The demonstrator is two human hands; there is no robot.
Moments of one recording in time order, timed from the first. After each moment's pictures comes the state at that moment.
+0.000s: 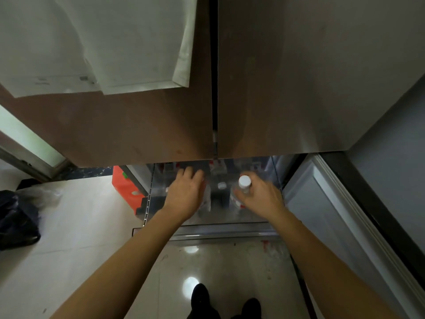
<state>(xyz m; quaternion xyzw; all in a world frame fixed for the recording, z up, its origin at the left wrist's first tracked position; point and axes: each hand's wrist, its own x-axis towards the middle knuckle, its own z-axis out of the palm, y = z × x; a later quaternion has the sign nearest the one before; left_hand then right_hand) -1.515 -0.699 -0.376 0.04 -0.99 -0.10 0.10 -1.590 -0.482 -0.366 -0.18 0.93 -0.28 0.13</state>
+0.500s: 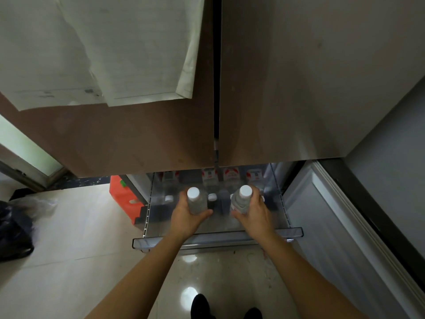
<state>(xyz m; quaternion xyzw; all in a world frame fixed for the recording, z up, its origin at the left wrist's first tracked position) -1.495 -0.691 -0.414 0.28 -0.81 -0.51 0.00 -1.565 -0.496 -0.414 -0.08 0.91 -0.38 0.13</state>
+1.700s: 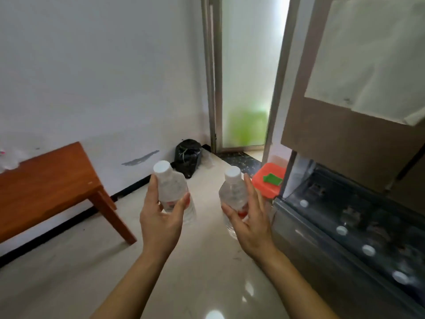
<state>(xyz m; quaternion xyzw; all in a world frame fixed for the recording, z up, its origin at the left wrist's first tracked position) -1.082 -0.621 -0.243 0.53 -0.60 -0.28 0.54 -1.273 -0.590 -0.292 -0.59 0.60 -0.51 0.16</state>
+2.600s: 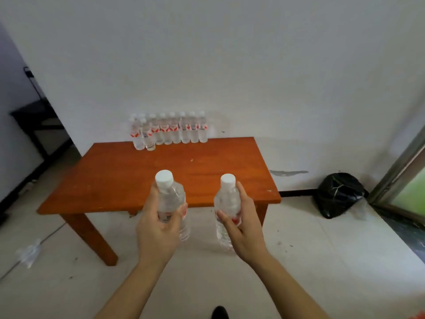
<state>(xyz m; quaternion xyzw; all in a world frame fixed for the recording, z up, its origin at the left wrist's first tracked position) -0.455 -0.694 -0.278 0.72 -0.41 -0.06 0.55 -0.622 -0.801 -0.322 -0.75 0.37 -0.40 0.38</state>
